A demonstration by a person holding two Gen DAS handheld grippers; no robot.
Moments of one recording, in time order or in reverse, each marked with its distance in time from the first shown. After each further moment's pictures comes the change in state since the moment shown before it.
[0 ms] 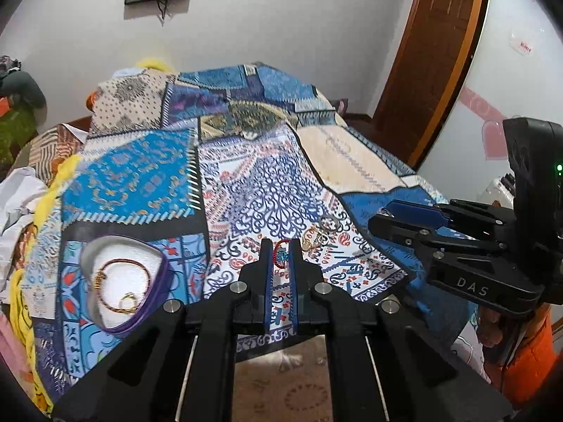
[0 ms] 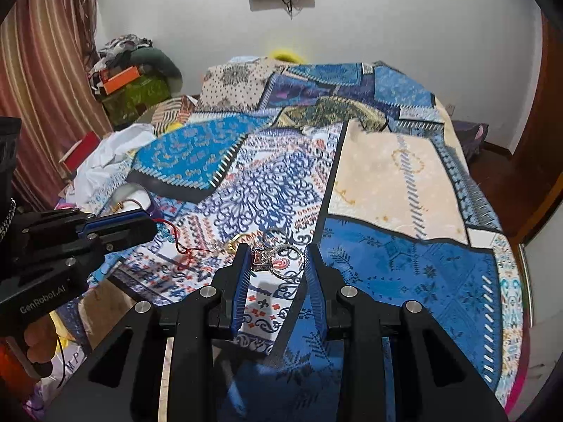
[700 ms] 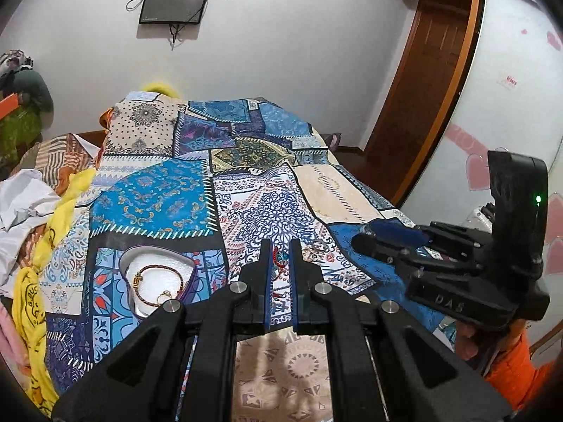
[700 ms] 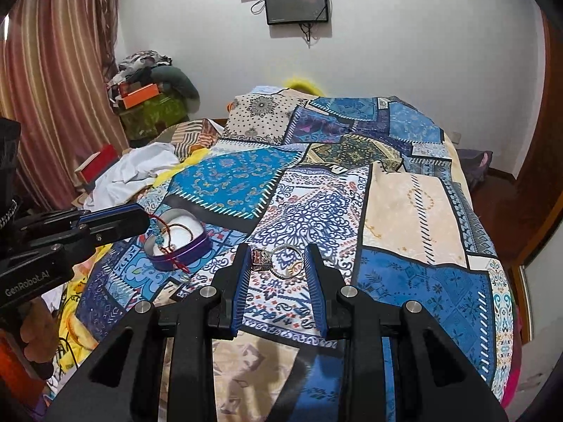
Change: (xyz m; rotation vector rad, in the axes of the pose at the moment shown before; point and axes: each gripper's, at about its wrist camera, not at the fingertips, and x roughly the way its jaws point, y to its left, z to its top) left arm -0.073 0.016 0.003 -0.045 -0.121 -0.050; right arm -0.028 0.048 0.009 -0.036 -0.089 0.025
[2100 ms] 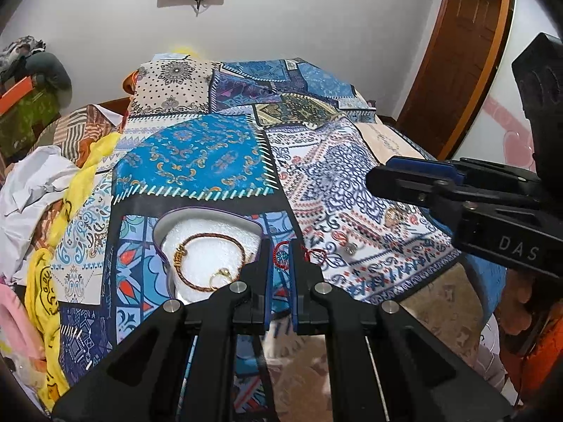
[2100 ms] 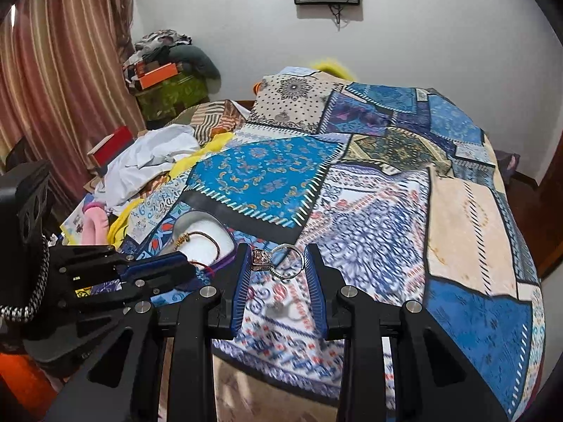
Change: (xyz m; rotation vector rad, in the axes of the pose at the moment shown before) left arm 0.054 0.071 -0.027 -0.015 0.134 0.120; right arm 0.064 0.039 0.028 -0.054 0.079 0.081
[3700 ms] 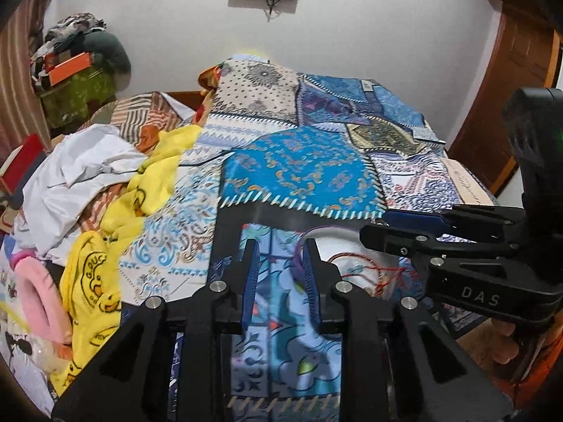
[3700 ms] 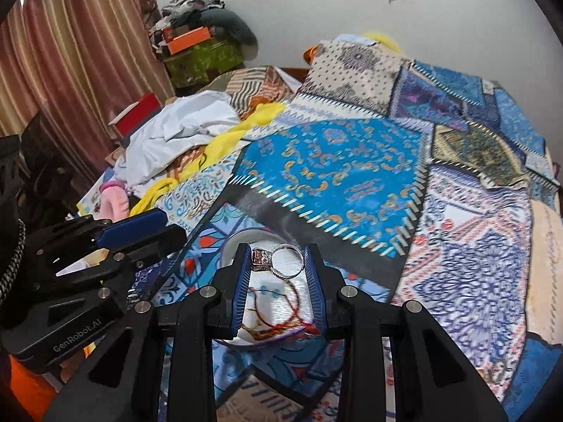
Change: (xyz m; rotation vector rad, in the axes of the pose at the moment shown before) left arm -0.015 0.102 0.001 -0.147 -0.042 0.186; right arm 0.090 0.062 0.027 -0.057 0.148 0.136
